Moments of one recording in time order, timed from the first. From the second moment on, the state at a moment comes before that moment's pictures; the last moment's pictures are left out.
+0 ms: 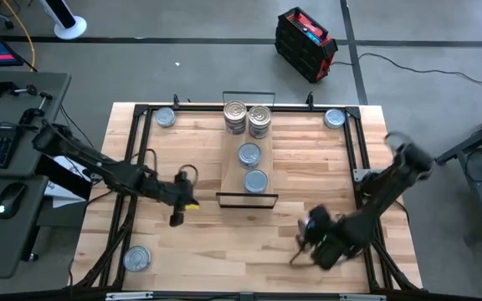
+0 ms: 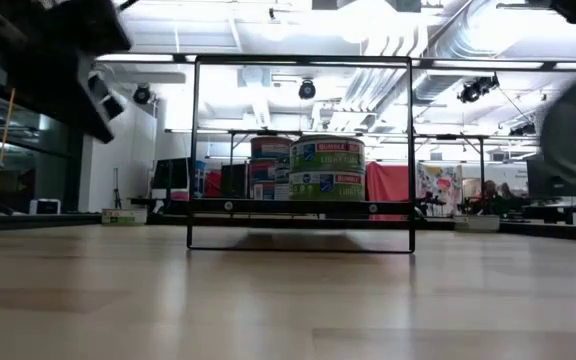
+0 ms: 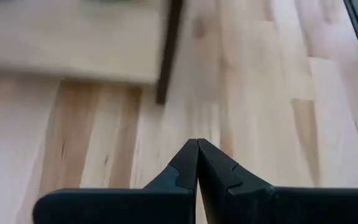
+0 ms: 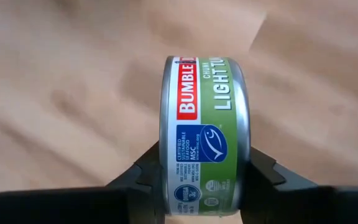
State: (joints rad) left arm -0.38 1.08 0.55 -0.29 -0.19 -0.40; right arm 0.80 1.62 1.19 -1.08 0.31 1.92
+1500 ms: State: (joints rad) left arm -0.33 0.80 0.43 0.12 -0.51 -0.68; right arm 0.09 1.40 0.61 0.40 0.20 1.32
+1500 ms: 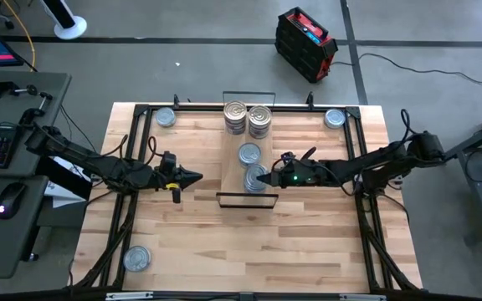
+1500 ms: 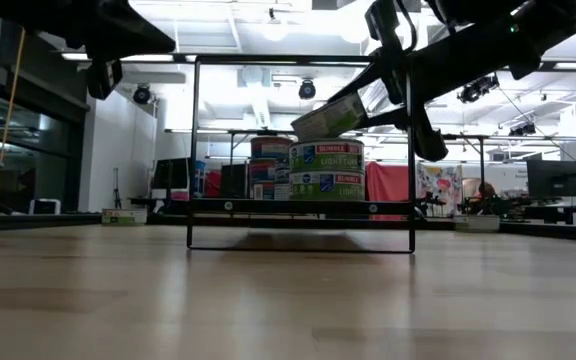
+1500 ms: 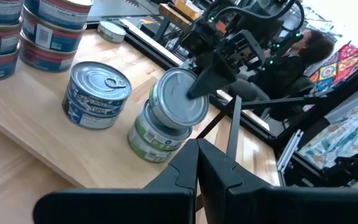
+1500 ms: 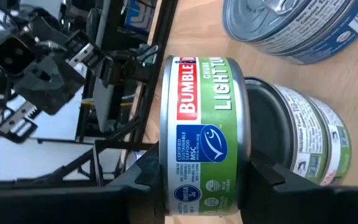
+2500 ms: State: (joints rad) left arm -0.33 0.80 0.43 0.03 -0.51 -0.71; right arm 0.09 1.41 0.61 0.40 0.22 1.27
